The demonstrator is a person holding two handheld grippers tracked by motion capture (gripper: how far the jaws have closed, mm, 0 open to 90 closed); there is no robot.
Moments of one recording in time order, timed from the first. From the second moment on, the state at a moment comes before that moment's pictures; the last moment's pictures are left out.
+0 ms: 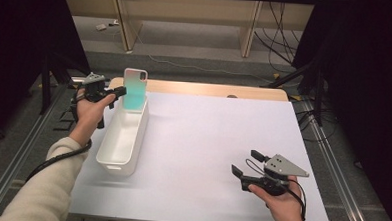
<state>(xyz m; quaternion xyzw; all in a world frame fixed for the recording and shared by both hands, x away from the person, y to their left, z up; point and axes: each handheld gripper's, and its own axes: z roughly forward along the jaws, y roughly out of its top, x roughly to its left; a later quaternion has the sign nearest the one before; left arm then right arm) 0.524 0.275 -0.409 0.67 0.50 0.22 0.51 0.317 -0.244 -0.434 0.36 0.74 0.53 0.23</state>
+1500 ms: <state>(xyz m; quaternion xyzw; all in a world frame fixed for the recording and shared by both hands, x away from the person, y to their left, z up) 0.527 0.276 -0.421 0.67 0.50 0.22 0.50 0.317 -0.244 -0.435 0.36 0.73 0.53 0.22</state>
